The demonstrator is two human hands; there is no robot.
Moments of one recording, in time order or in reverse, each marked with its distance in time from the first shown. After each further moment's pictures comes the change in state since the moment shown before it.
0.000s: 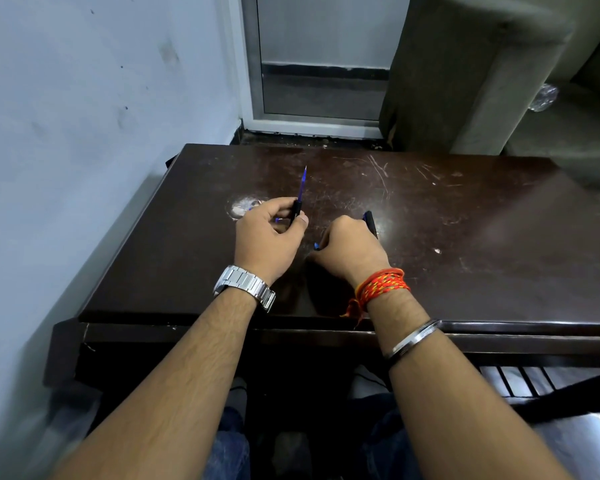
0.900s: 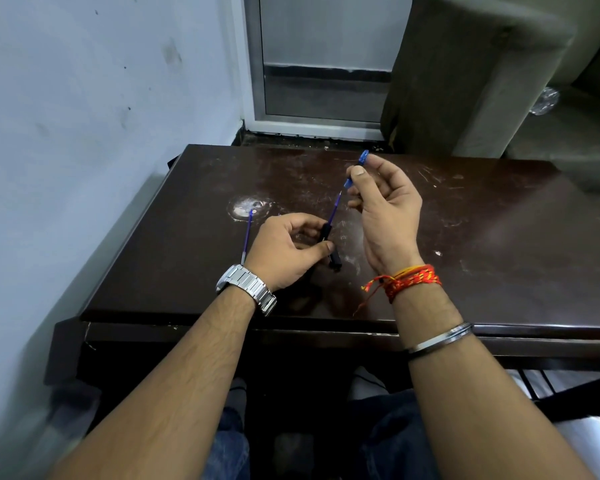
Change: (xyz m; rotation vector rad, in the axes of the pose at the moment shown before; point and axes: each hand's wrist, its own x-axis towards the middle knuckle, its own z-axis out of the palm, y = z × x) left_hand -0.006 0.002 -0.001 -0.060 -0.377 0.038; right_hand 0.001 0.004 -0.029 1.422 0.445 -0.153
